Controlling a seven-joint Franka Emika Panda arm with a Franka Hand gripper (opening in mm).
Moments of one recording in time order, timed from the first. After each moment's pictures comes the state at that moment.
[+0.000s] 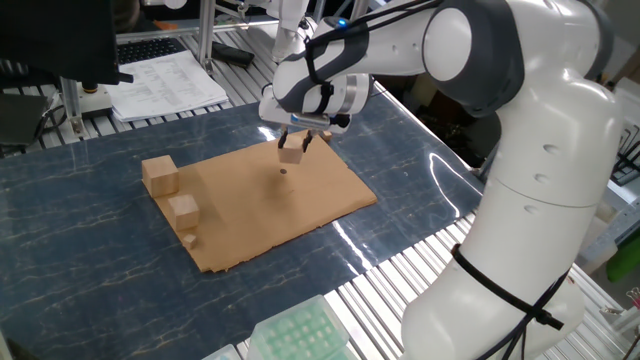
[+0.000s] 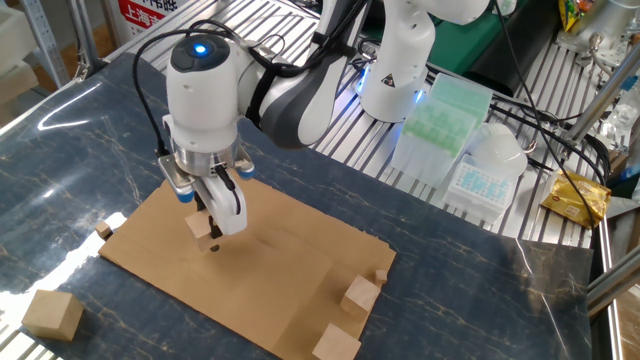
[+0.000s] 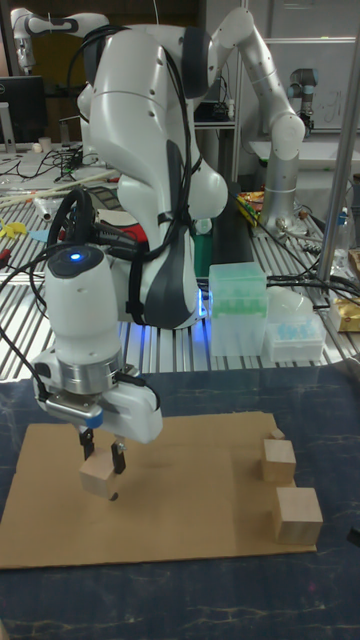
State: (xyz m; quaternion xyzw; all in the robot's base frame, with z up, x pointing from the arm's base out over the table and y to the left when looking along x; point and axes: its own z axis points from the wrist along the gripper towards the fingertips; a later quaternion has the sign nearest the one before) arm 0.574 -0.104 0.141 0.22 0.97 0.03 0.05
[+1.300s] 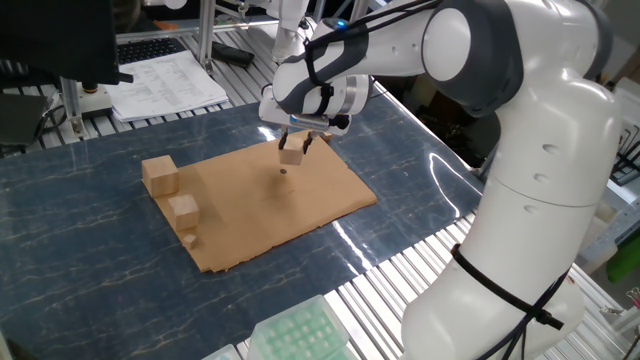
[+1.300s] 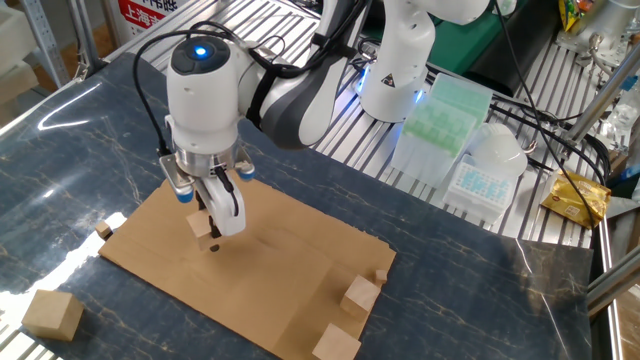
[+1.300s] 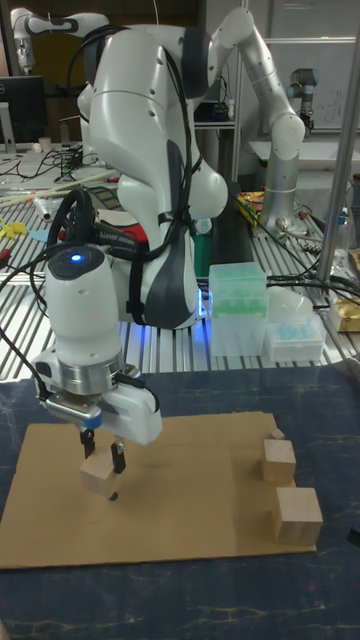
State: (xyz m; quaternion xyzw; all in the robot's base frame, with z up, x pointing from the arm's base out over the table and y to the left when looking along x) arm 0.572 -0.104 0.139 0.24 0.97 0.02 0.05
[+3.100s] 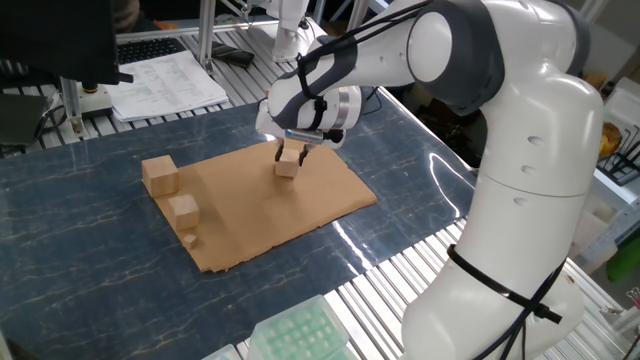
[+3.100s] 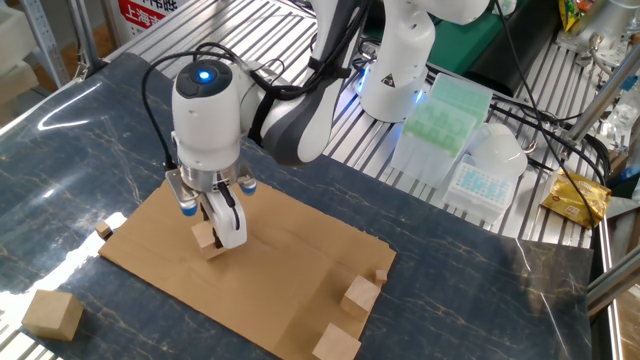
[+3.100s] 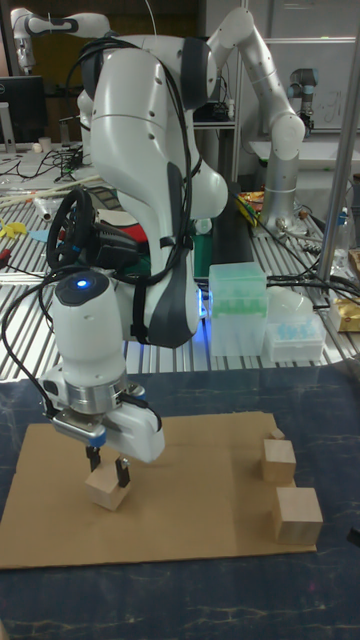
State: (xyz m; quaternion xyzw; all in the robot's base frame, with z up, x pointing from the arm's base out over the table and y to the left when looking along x) arm 0.570 -0.100 0.103 0.25 0.97 0.03 0.04
